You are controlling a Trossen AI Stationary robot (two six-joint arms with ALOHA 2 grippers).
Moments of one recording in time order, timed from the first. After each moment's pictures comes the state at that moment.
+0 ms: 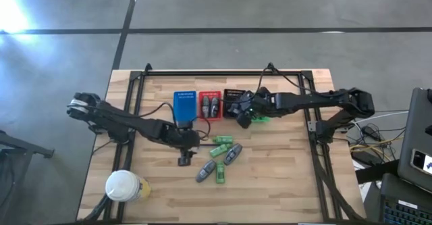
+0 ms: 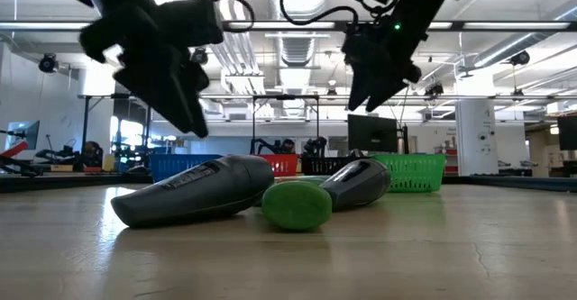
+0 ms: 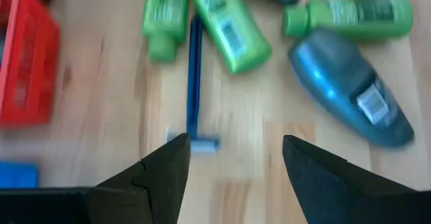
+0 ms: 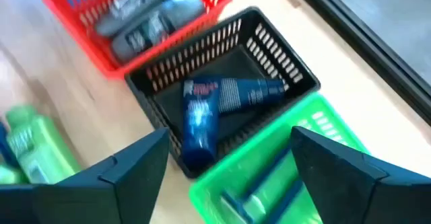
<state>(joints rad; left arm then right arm) -0.22 1.42 0.86 -0.40 -0.12 -0.20 -0.12 1.50 1.07 -0.59 0.41 0.45</state>
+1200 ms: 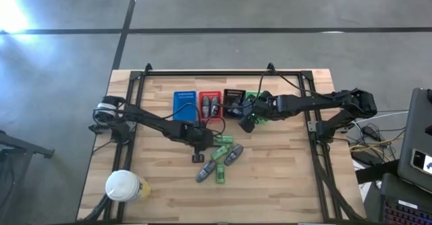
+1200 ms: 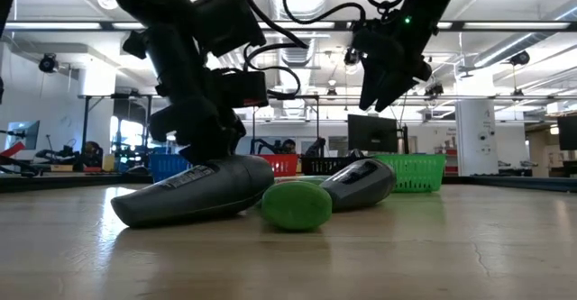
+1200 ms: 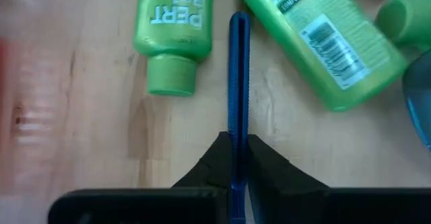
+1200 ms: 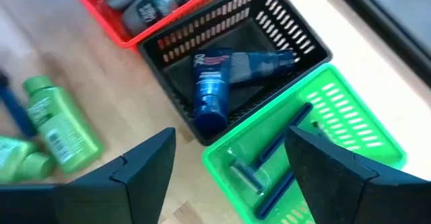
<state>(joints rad) -0.10 1.76 0.94 -0.25 -0.08 -0.10 -0.06 1.48 1.07 -0.68 0.40 0.52</state>
